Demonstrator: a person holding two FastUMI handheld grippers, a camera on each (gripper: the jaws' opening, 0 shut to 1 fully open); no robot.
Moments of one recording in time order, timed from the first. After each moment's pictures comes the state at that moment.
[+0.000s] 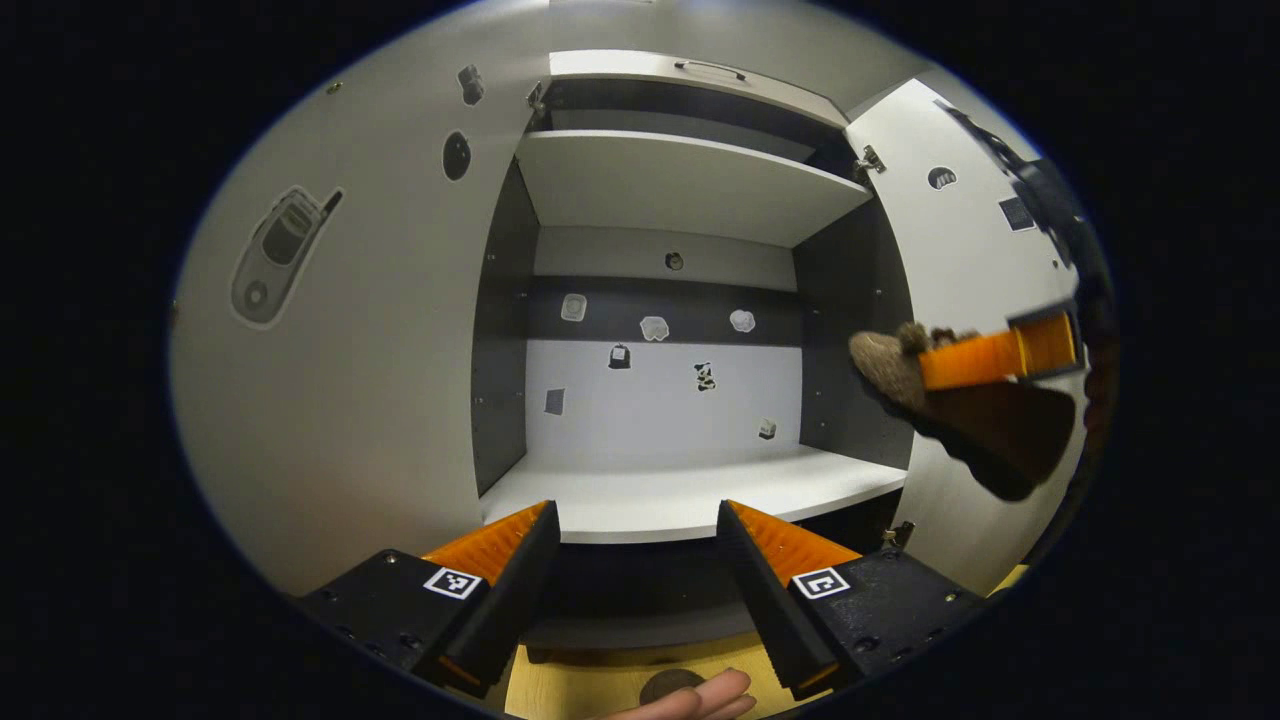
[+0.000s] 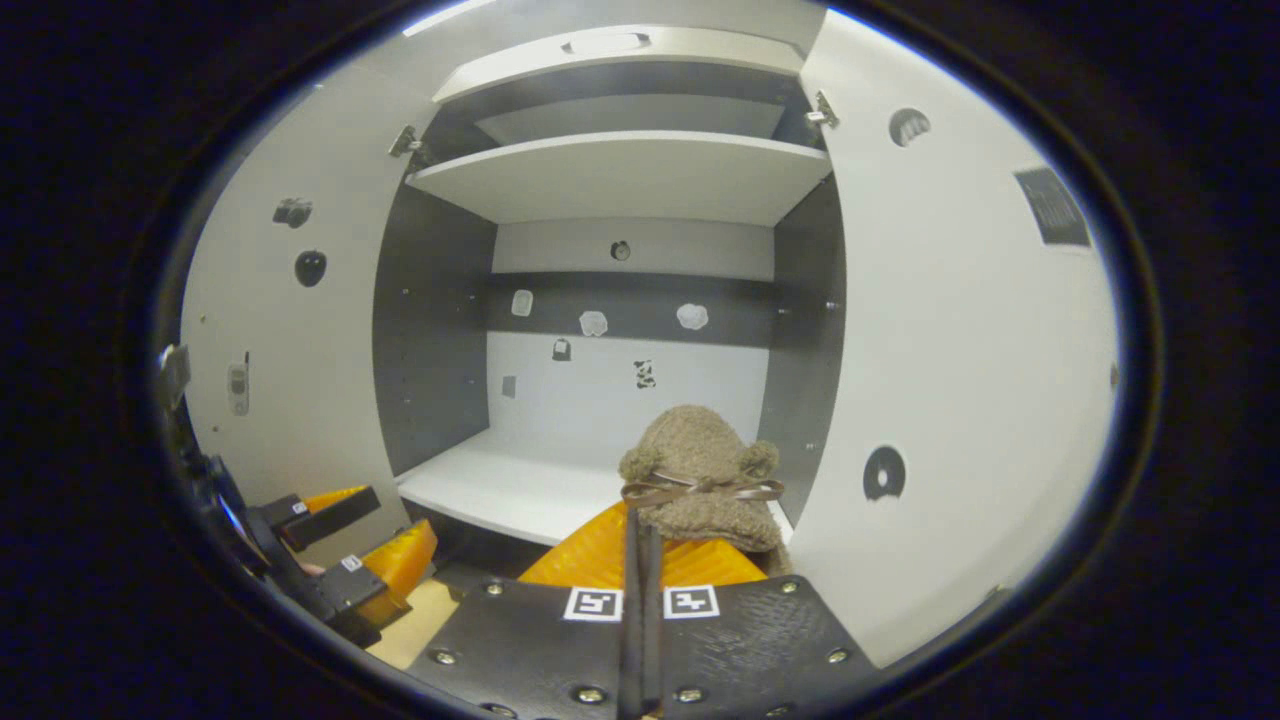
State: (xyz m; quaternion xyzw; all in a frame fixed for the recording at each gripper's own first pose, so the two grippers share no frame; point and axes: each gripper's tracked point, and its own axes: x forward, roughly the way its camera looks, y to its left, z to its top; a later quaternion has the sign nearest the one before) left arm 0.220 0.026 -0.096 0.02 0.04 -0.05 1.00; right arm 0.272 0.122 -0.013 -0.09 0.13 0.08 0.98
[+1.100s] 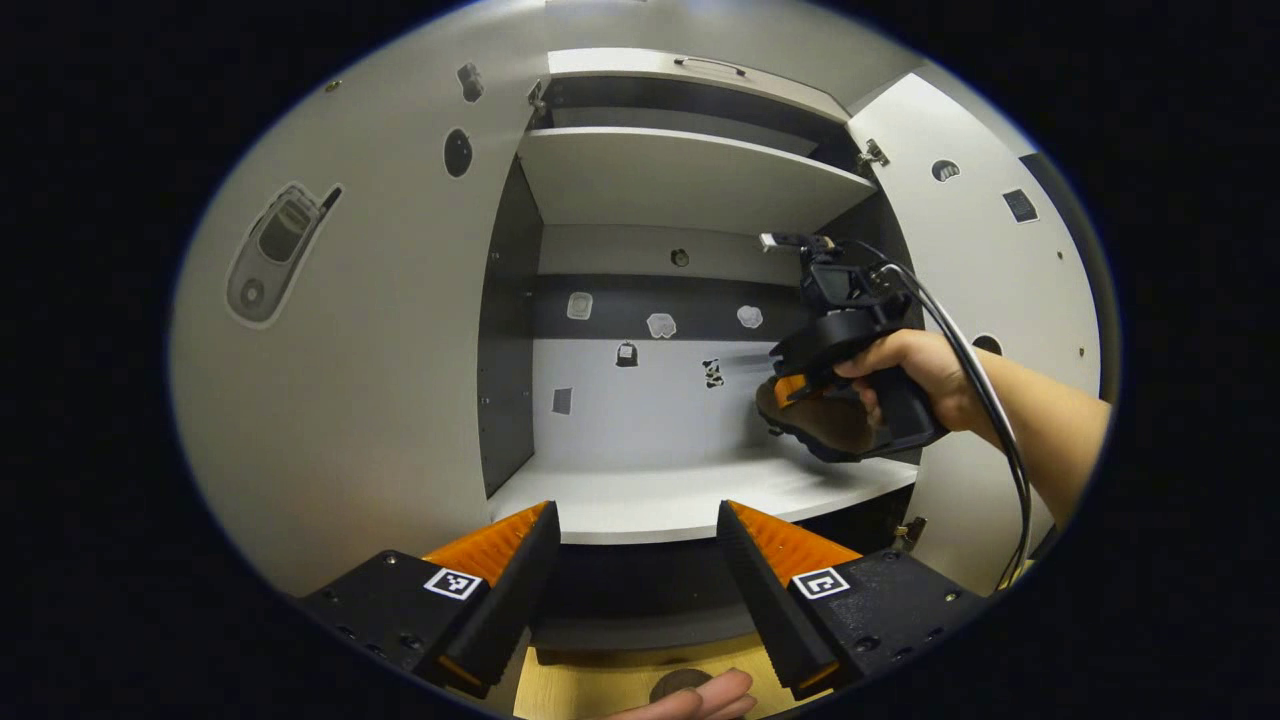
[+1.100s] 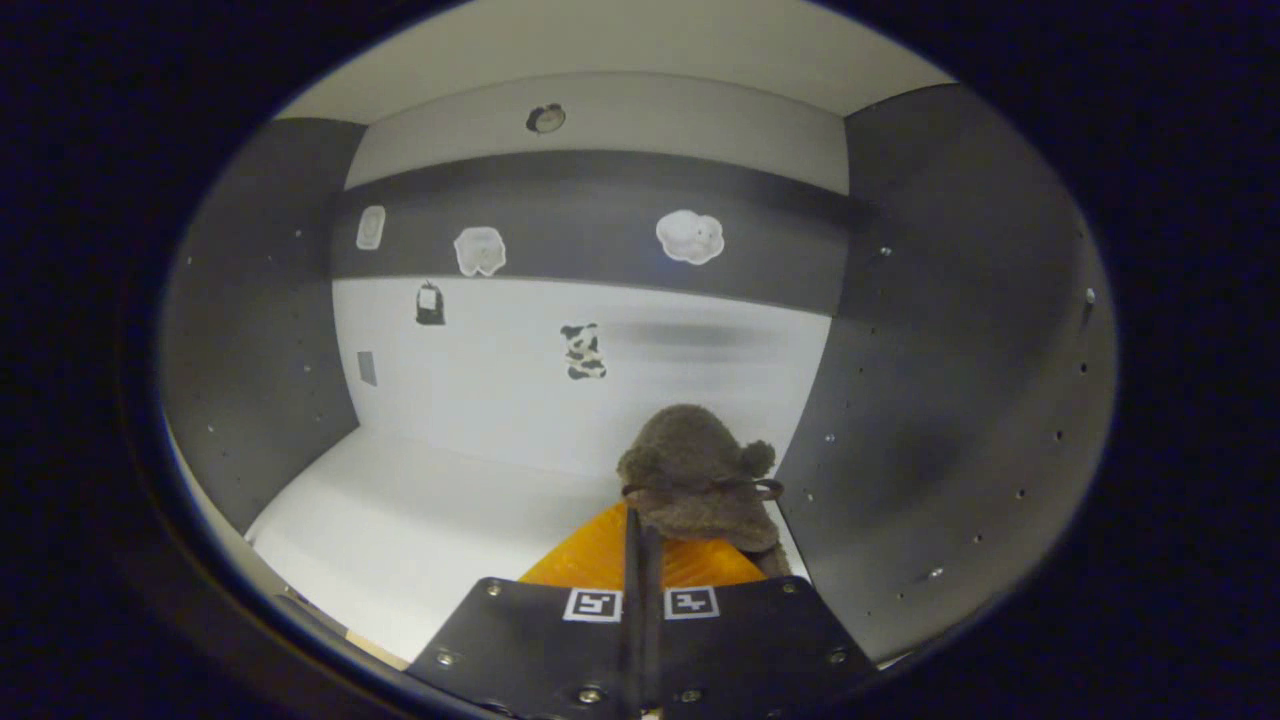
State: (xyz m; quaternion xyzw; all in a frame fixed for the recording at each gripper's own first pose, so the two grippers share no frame) left arm 0.224 0.037 -0.096 0.02 0.04 -0.03 1.00; right arm 0.510 0.118 -0.119 -0.12 0.25 0.00 0.96
